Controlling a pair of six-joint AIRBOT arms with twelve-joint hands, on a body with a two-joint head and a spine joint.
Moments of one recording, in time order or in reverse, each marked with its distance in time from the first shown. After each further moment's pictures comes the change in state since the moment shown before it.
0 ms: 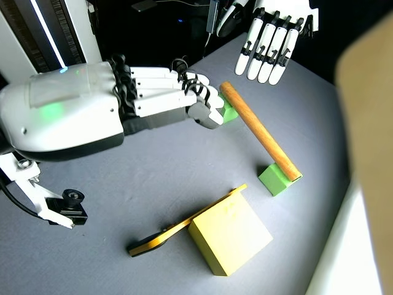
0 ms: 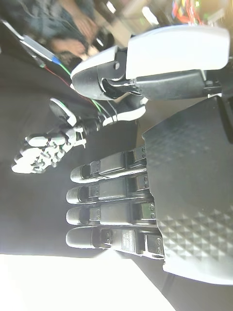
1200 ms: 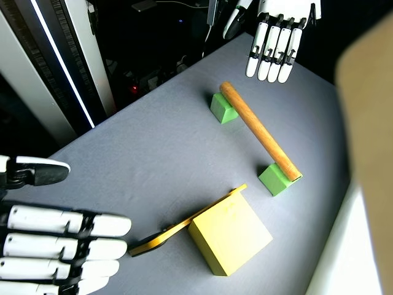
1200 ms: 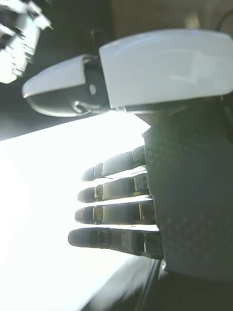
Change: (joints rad) left arm 0.072 0.124 -0.126 -0.015 0.208 0.023; right arm -0.483 0.246 -0.053 0.535 0.011 0.494
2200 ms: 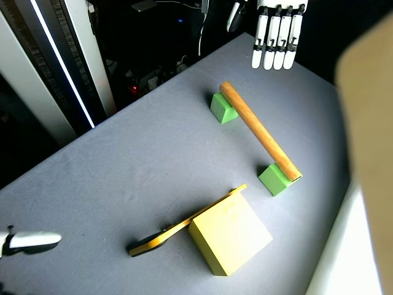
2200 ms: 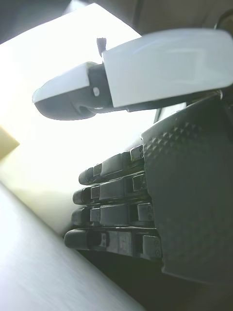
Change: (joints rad) left arm -0.085 0.143 -0.071 0.299 0.064 -0.055; right arm -0.283 -0.281 0.299 0.186 0.183 0.151
